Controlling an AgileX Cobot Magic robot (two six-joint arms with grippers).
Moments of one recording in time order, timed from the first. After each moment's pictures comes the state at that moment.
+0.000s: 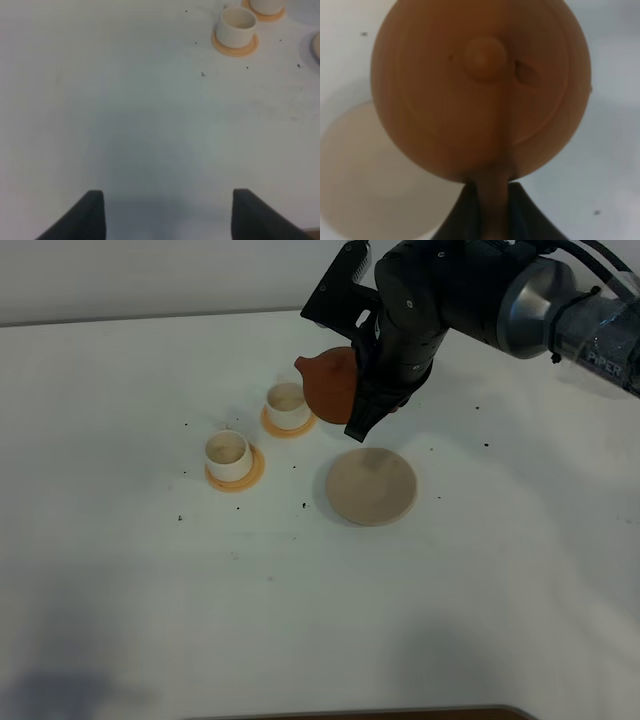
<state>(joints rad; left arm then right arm) 0.04 0.00 -0.46 -0.08 1.07 0.06 0.85 2.11 -1.77 -0.18 0.90 -0.37</state>
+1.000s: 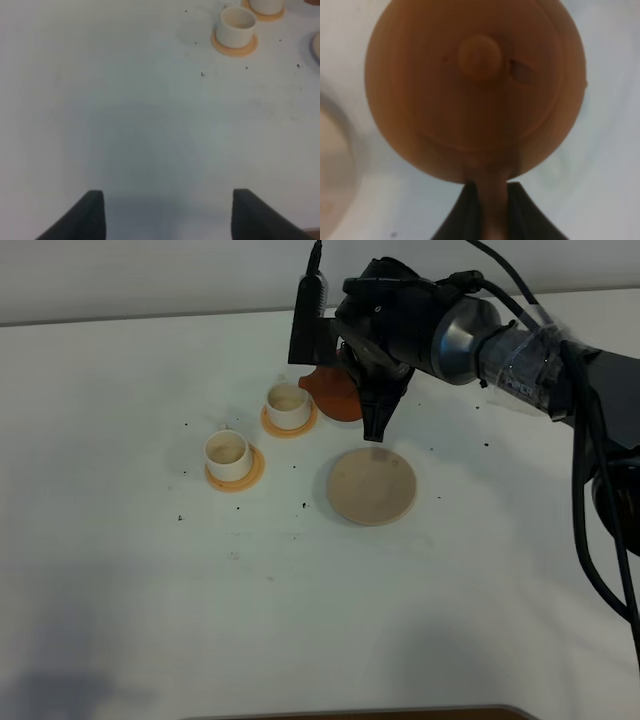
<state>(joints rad) 0.04 0.00 -0.46 -0.08 1.07 0.06 0.88 2.28 -1.89 -0.49 0.87 -0.50</state>
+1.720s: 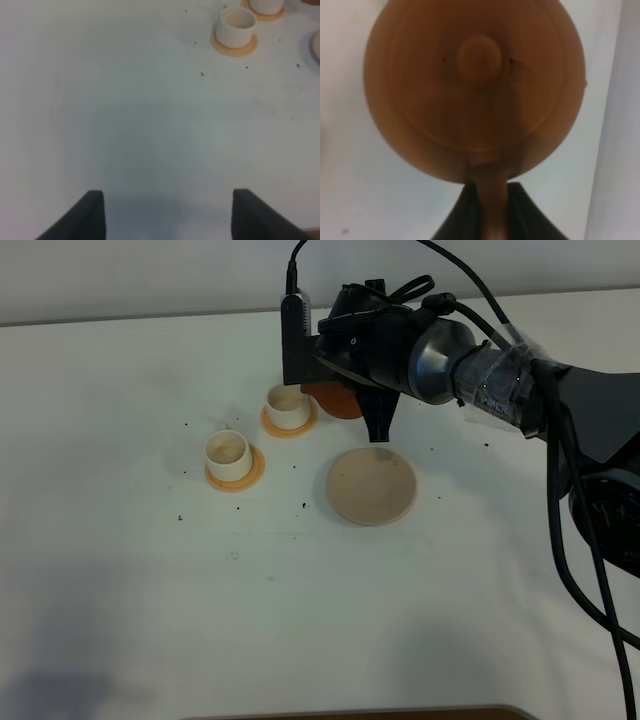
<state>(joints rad) 0.04 0.00 -0.46 -0.08 1.07 0.06 0.92 2.31 -1.89 -0.67 0.86 -0.50</state>
